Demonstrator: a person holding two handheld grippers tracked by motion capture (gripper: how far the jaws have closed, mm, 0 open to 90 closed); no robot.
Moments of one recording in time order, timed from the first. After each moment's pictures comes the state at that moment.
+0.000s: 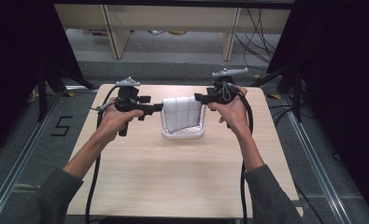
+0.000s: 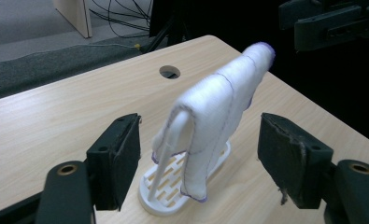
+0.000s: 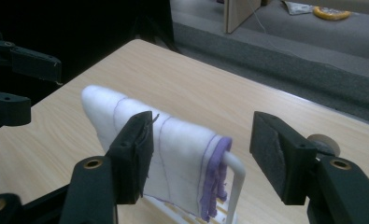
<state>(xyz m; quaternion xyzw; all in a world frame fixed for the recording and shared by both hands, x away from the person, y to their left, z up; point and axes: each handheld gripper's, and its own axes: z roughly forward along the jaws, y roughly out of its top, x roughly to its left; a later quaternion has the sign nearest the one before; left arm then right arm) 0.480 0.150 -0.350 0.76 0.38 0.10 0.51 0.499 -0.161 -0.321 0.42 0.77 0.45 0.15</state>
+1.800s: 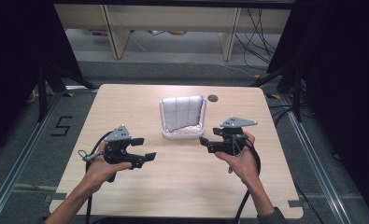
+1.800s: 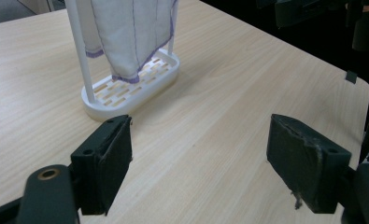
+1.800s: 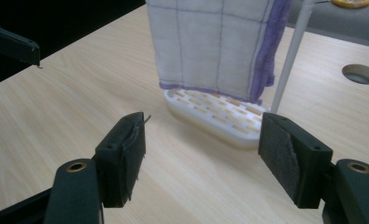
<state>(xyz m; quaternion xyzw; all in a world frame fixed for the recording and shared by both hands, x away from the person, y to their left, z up) 0.372 0.170 -0.421 0.80 0.32 0.09 0.50 0.397 -0.183 -0.400 0.39 0.78 0.46 0.15</state>
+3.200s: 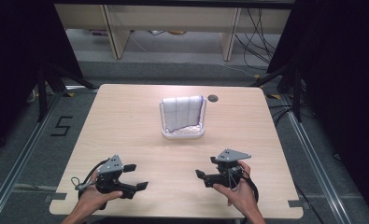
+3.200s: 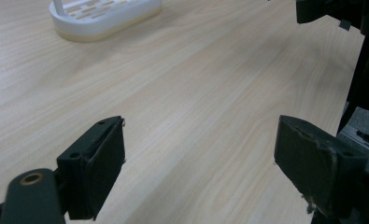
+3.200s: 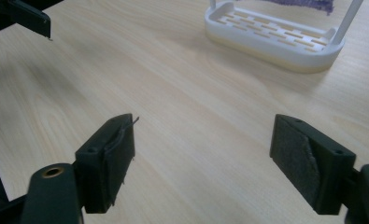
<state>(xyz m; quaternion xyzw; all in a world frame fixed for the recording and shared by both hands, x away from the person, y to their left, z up) 0.316 0.191 -0.481 0.81 0.32 0.07 0.49 0.335 -0.180 -0.460 0.38 0.81 0.43 0.12</state>
